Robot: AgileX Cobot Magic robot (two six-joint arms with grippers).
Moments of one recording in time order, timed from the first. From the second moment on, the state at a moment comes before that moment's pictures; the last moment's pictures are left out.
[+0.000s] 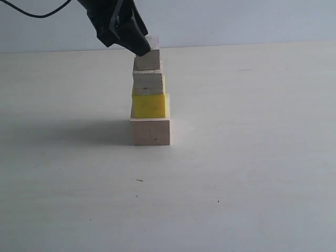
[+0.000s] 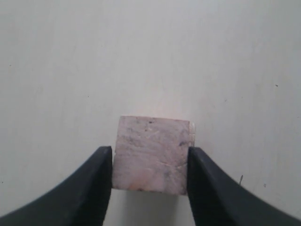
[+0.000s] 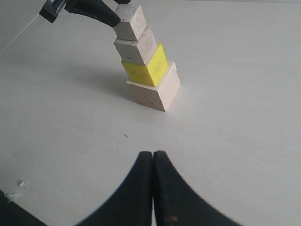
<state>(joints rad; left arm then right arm) -0.45 1.92 -1.83 -0.48 1.22 1.15 0.88 0.58 -0.83 -0.20 0.96 0.55</state>
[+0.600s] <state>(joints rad) -0.45 1.91 -1.81 -0.49 1.22 1.17 0.88 0.58 -0.83 -0.20 0.96 0.55</state>
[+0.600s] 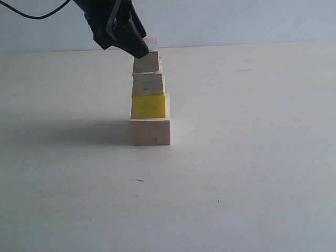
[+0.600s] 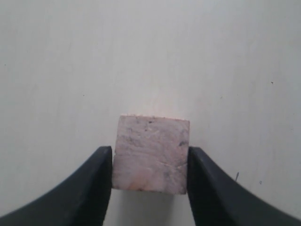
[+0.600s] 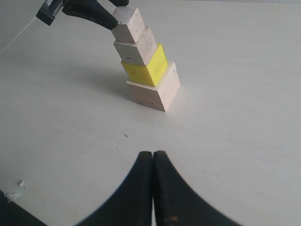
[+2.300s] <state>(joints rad) -0.45 1.72 -1.81 -0.45 1.22 1.14 0.88 0.58 -0.83 -0.21 0.96 0.55</state>
